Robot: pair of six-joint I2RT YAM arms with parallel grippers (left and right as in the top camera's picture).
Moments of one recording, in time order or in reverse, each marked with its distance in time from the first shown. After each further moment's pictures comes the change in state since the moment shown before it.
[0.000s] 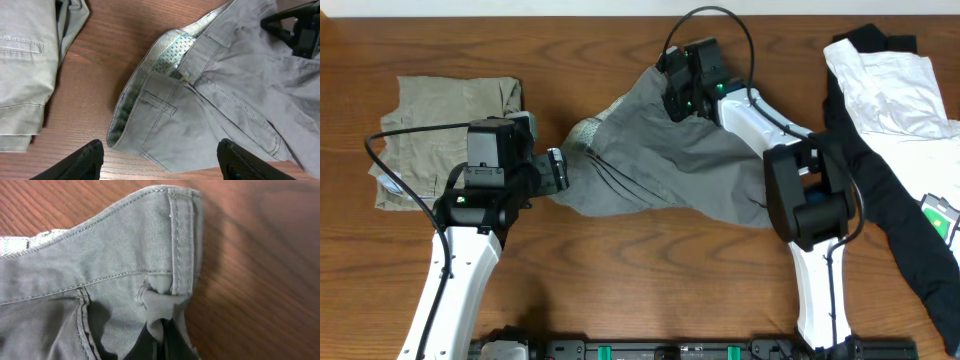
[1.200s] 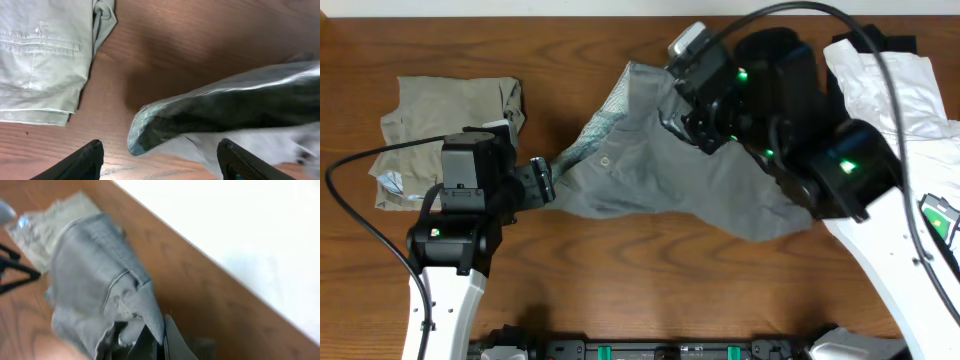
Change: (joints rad) left arm 0.023 -0.162 0.062 -0.182 -0.050 0.001; right arm 0.234 -0.888 0.014 -0.523 0.176 -0.035
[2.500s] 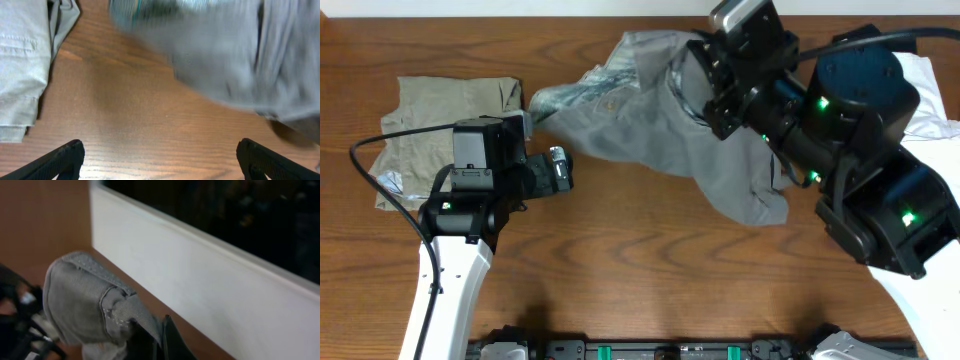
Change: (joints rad) left arm 0.000 0.115 0.002 0.079 0.125 -0.001; right arm 0.032 -0.112 0.004 0.278 -0.021 0.032
